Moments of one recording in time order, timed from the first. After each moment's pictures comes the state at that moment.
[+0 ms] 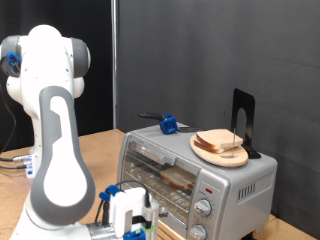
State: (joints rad) arm -0.30 0.90 -0.04 -1.49 1.38 1.54 -0.17
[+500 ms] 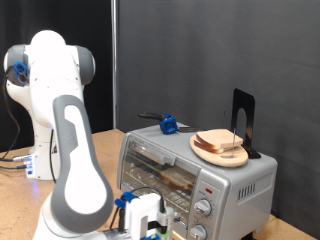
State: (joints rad) arm -0.26 0.95 -0.03 -1.43 1.38 1.55 -0.16
